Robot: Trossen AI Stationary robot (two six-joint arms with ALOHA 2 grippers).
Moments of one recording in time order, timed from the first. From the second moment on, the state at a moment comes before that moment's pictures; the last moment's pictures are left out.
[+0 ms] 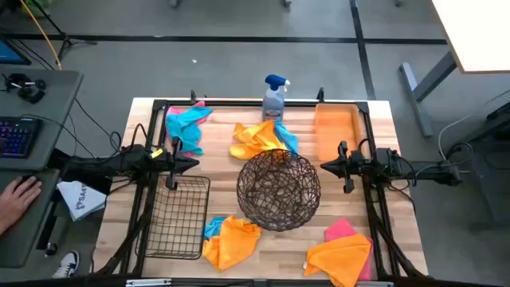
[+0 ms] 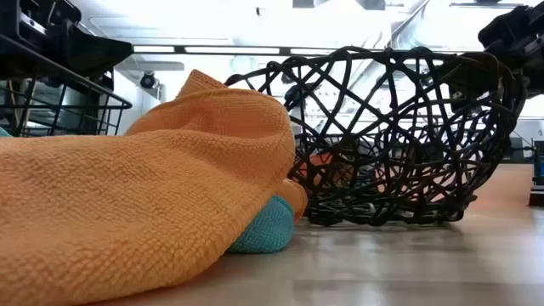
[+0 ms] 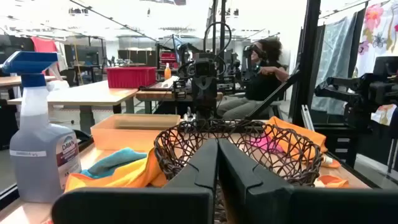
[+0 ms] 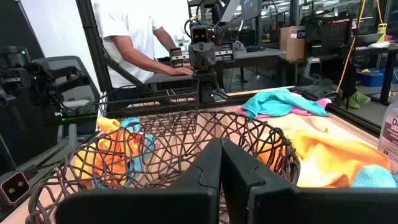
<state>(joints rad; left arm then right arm) 0.01 0.02 0.01 0.12 -0.01 0.00 0.00 0.01 0.01 0.02 -0.01 0.10</state>
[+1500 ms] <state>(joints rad) 0.01 0.02 0.01 0.12 -0.01 0.00 0.00 0.01 0.01 0.02 -0.01 0.10</state>
